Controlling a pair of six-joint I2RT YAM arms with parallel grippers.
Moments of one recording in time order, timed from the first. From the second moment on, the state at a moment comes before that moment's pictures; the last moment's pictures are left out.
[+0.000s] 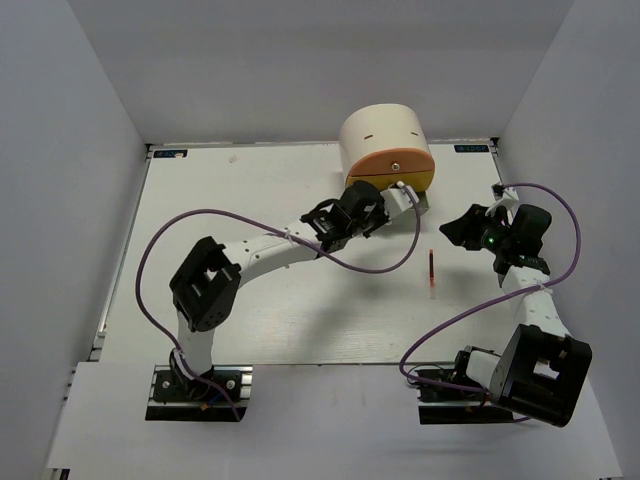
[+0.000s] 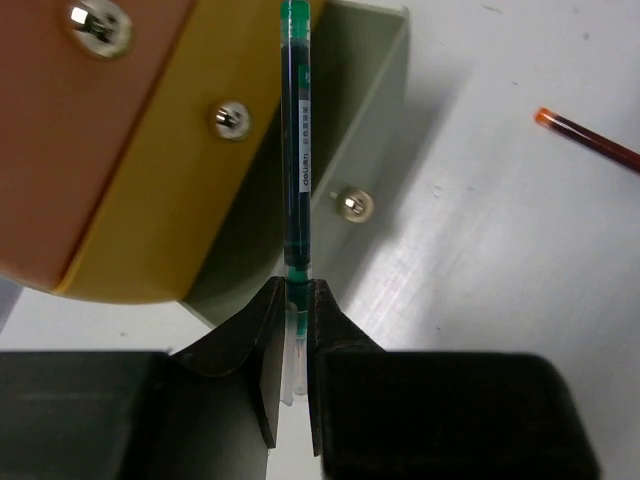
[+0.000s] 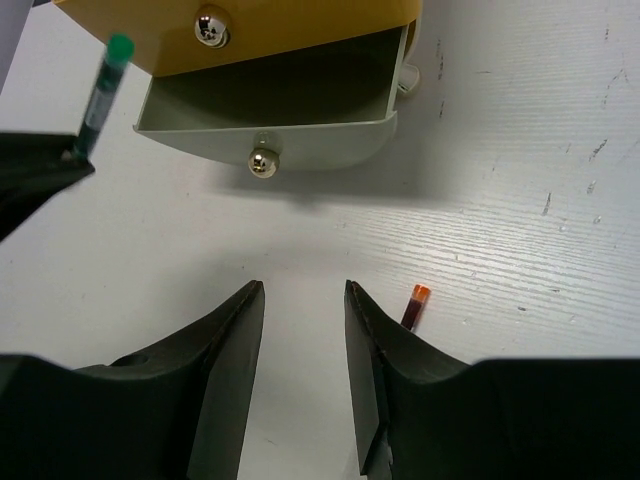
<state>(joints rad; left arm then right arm) -0.94 1.91 1.50 -0.05 -0.15 0.38 -0.29 1.15 0.66 -0.01 -0.76 0.16</state>
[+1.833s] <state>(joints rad) -0.86 2.02 1.48 0.23 -0.14 0.59 -0.29 1.15 0.64 -0.01 -0.86 0.06</state>
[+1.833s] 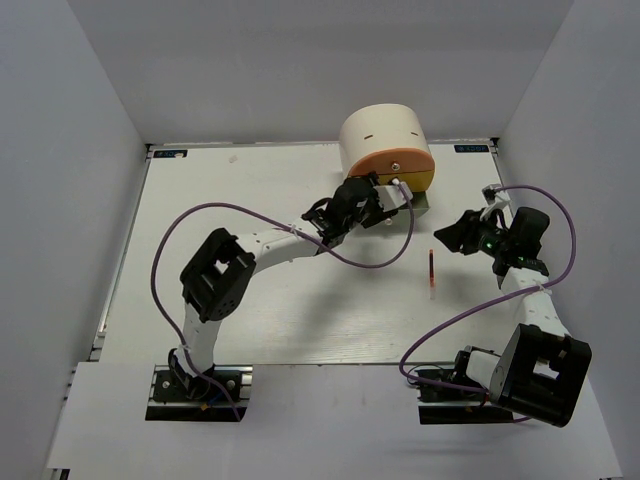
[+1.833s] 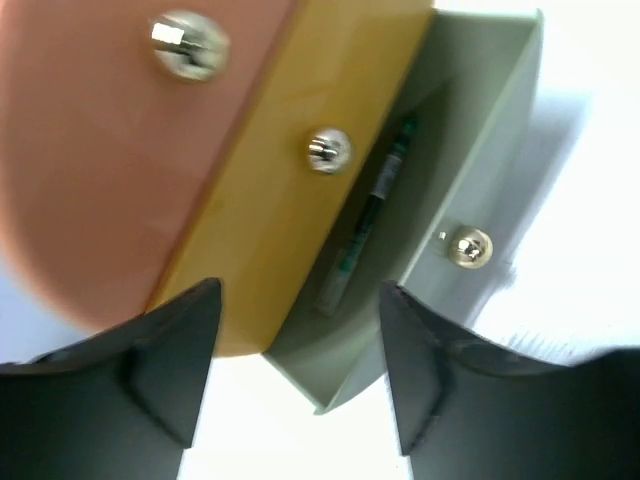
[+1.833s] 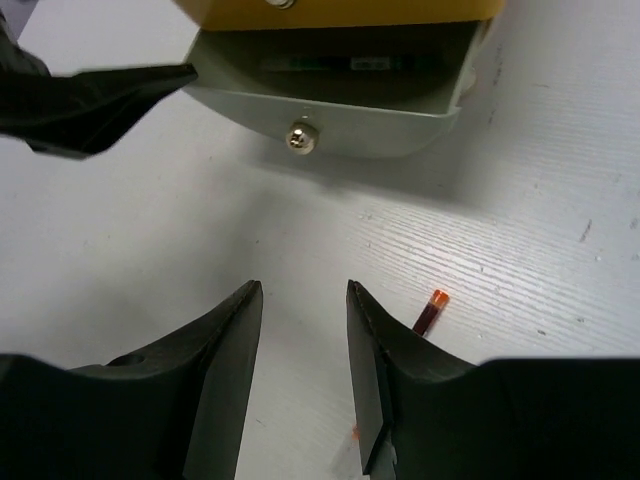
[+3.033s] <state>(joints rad) -0.86 1.08 0.69 0.01 -0.28 -0.42 -0.08 1.30 0.71 -0.38 -0.44 -0.26</state>
